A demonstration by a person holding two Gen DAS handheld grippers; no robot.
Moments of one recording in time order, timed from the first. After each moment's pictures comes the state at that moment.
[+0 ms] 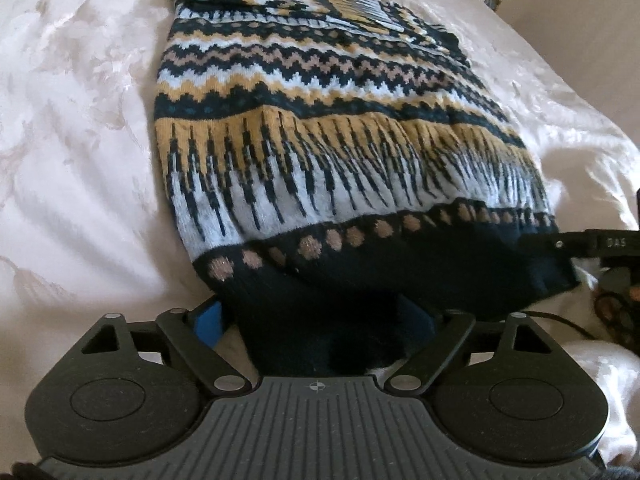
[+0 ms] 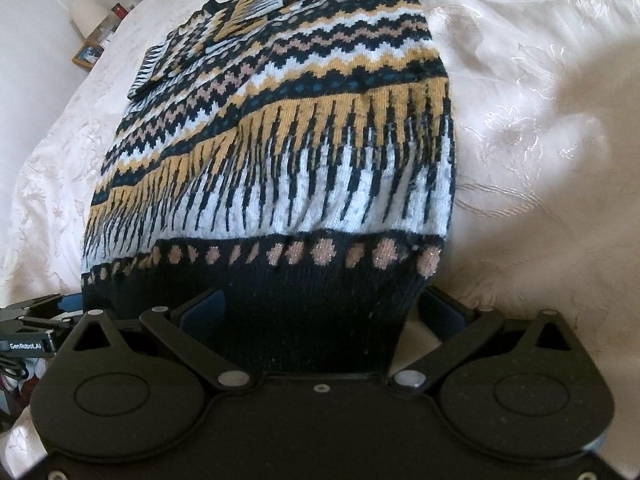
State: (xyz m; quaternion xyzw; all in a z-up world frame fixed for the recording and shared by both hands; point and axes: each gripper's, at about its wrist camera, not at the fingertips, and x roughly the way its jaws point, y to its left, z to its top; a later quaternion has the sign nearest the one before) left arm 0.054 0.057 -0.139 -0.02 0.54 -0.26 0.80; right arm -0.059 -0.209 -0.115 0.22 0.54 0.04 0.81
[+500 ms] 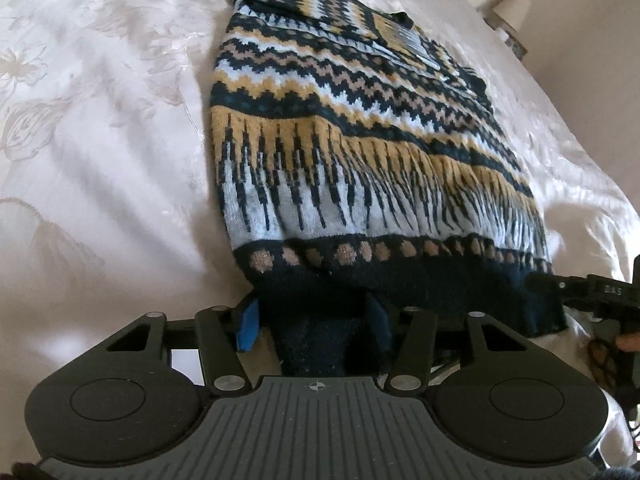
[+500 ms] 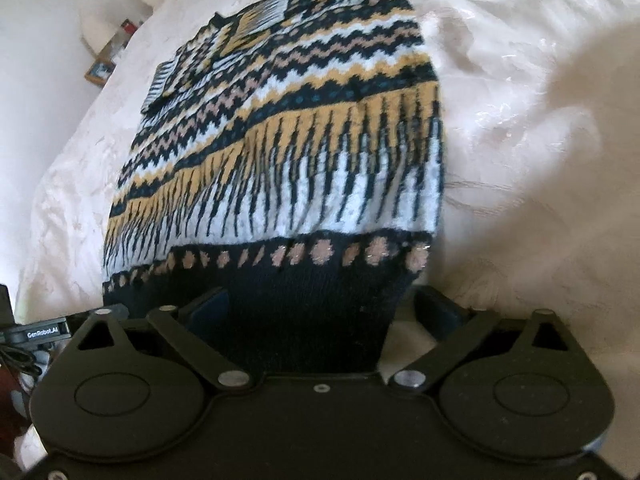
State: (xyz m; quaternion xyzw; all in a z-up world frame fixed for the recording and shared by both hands) left arm 0.054 0.084 -0.141 -0.10 0.53 -0.22 0.81; right arm -0.070 -0.221 -0.110 0.26 0.52 0.04 0.82
